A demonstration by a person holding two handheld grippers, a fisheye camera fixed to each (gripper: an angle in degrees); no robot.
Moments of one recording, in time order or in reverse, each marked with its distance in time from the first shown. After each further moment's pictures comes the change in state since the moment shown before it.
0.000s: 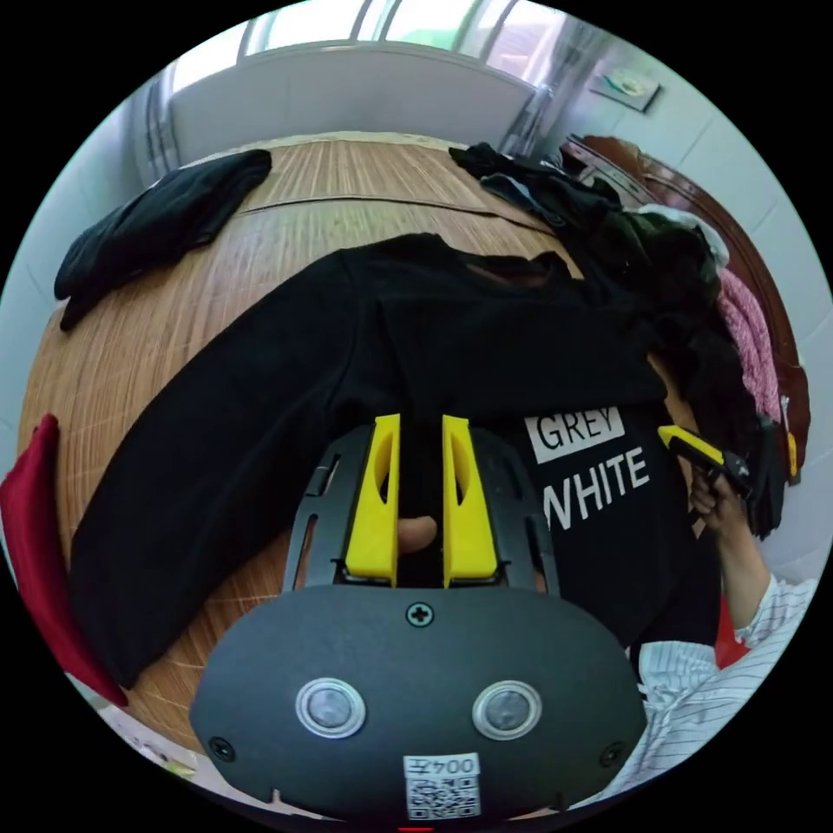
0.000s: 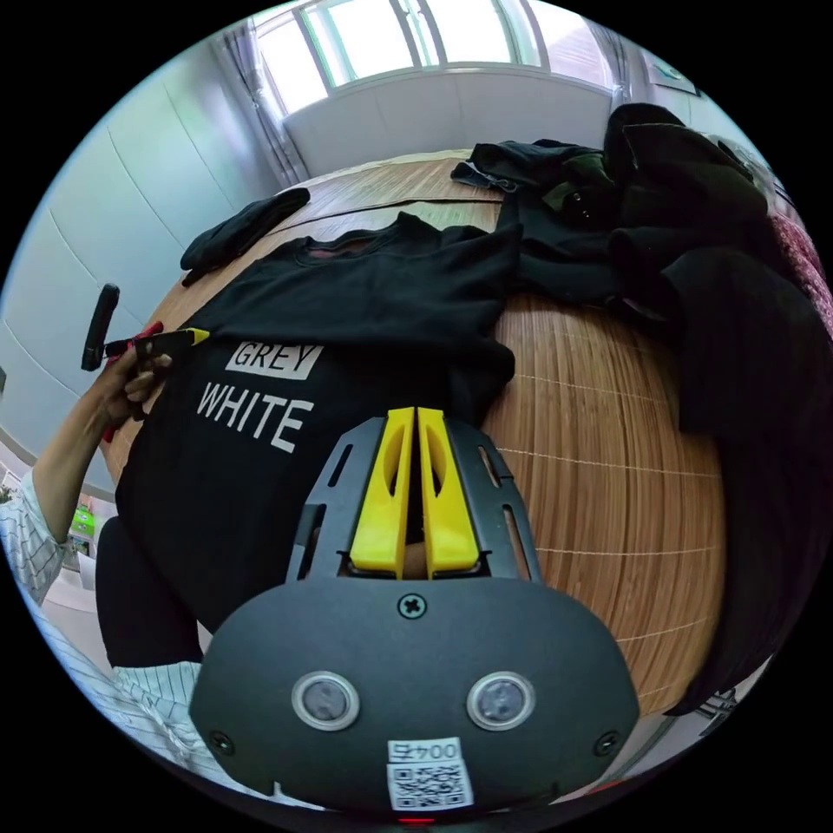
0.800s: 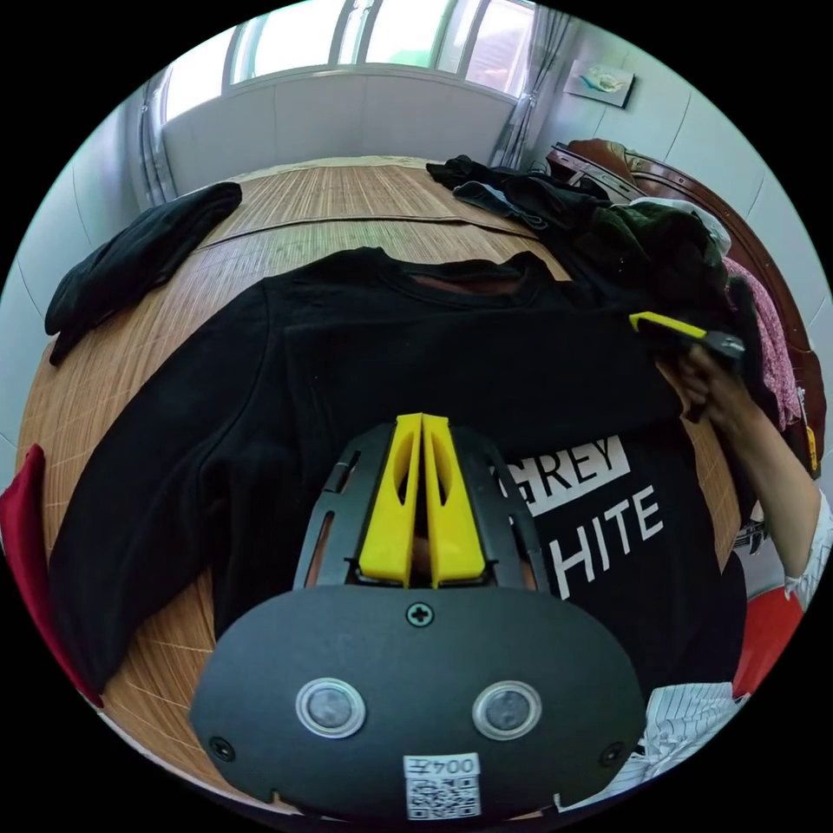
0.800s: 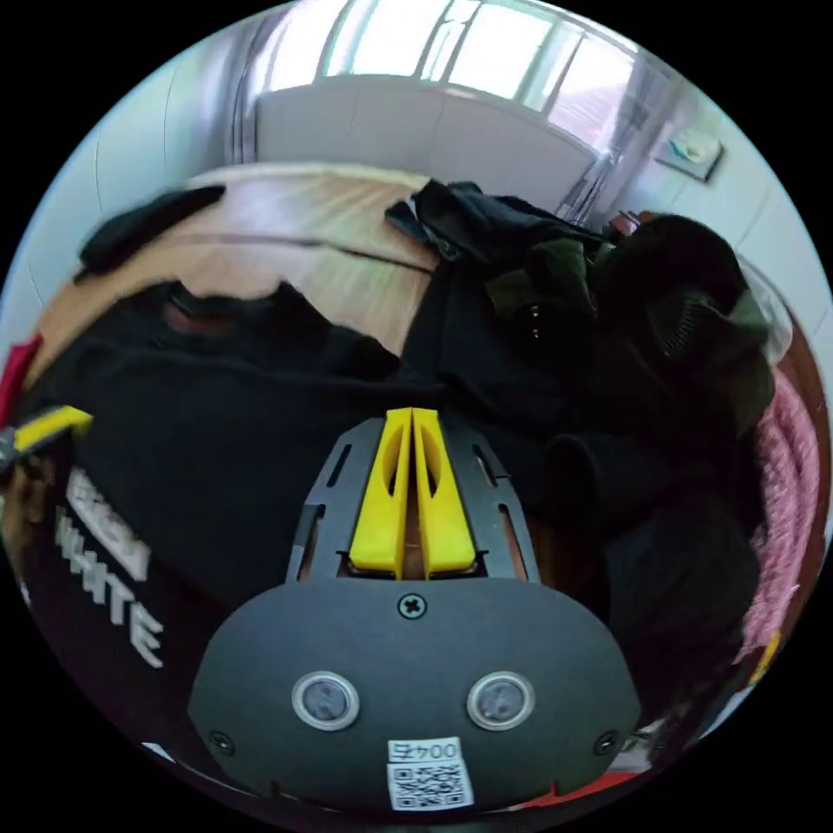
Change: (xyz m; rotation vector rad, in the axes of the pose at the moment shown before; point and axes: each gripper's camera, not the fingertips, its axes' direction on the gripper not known) left arm 0.121 -0.038 -0.017 0.079 -0.044 0.048; right arm 0.014 -0.180 0.082 -0.008 0.492 -0.101
